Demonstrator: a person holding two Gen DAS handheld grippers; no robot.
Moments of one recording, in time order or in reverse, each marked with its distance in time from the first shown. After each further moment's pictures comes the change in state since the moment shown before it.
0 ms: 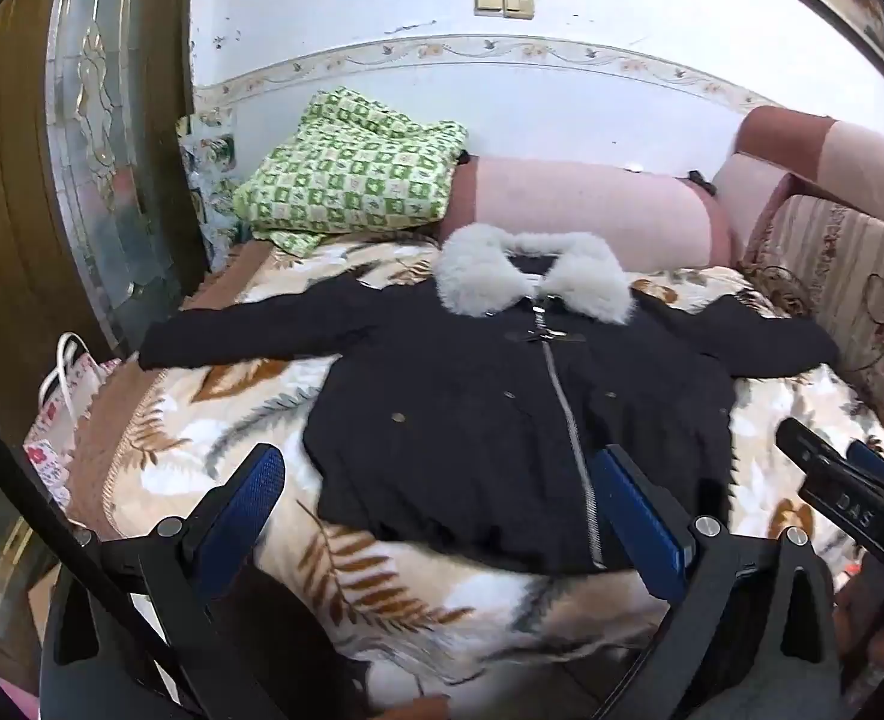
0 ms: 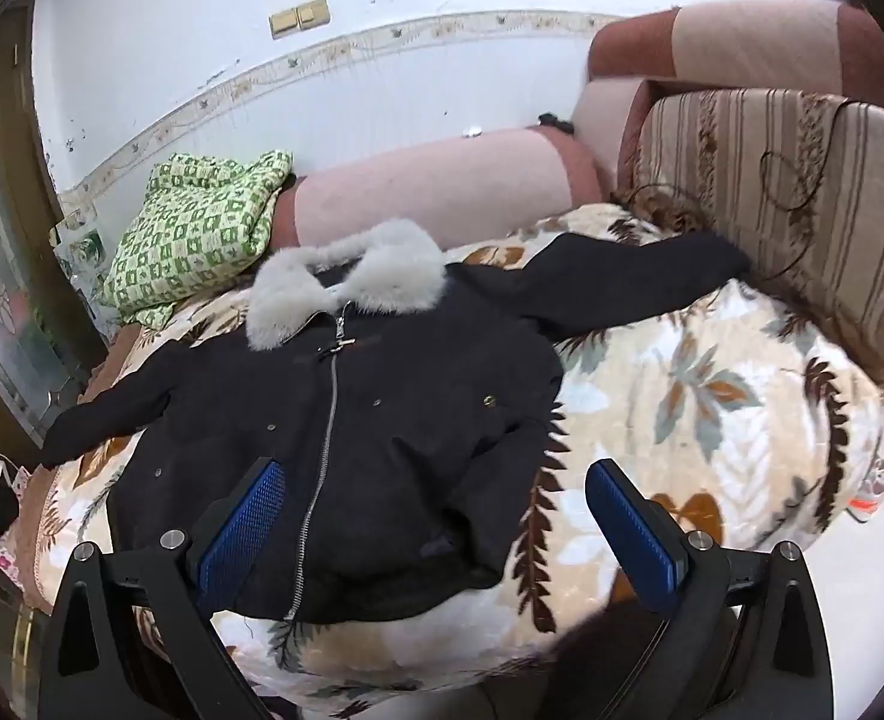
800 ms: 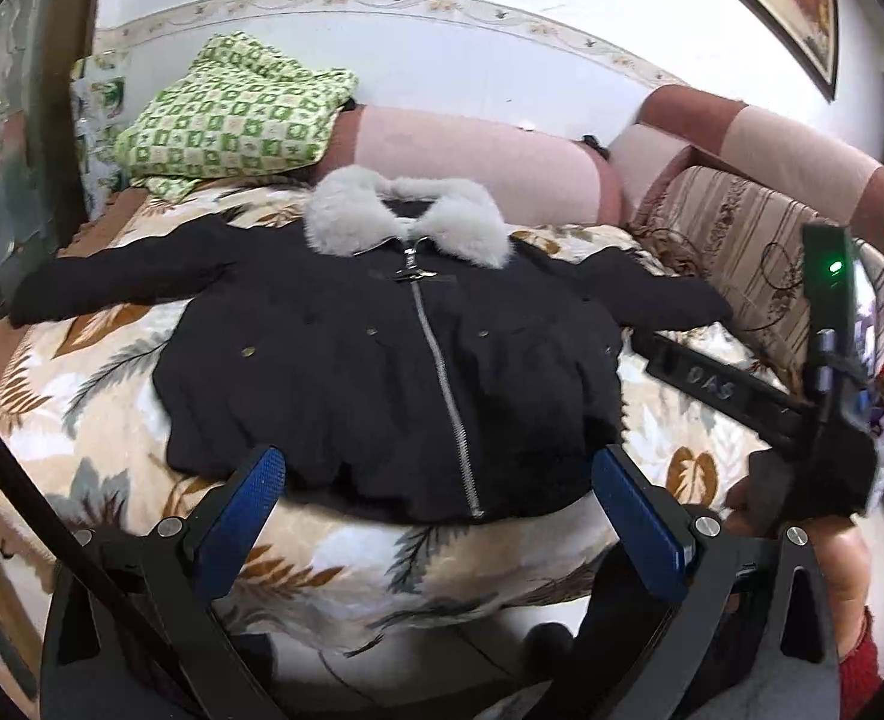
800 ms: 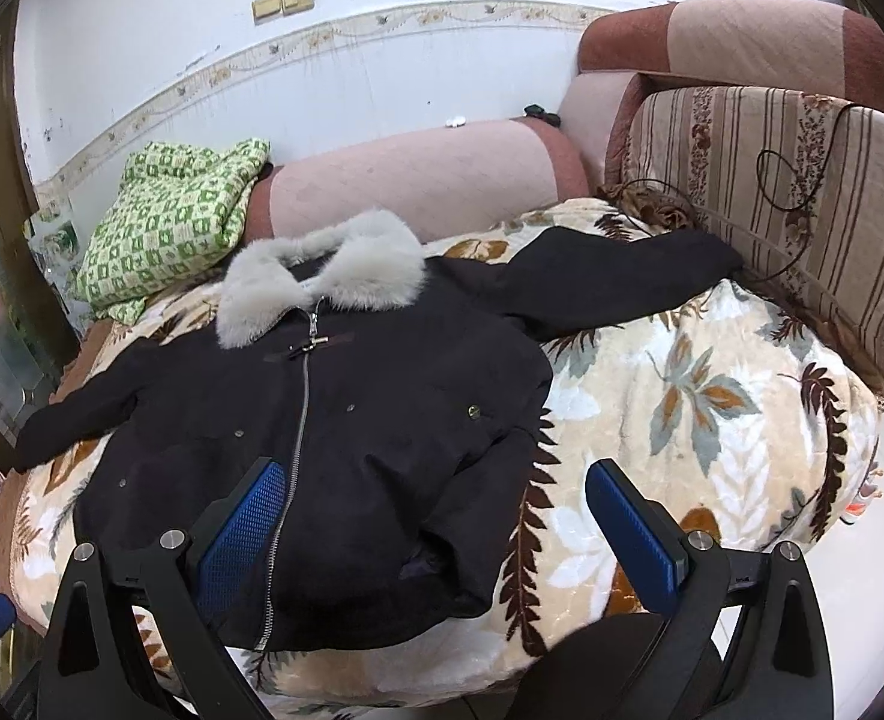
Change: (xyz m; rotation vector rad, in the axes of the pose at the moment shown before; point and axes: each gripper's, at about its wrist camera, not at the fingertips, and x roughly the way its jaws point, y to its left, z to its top) left arm 0.035 -0.020 -0.019 -0.014 0.100 -0.322; right arm 0.044 0.005 0.009 -0.011 0.054 -0.056
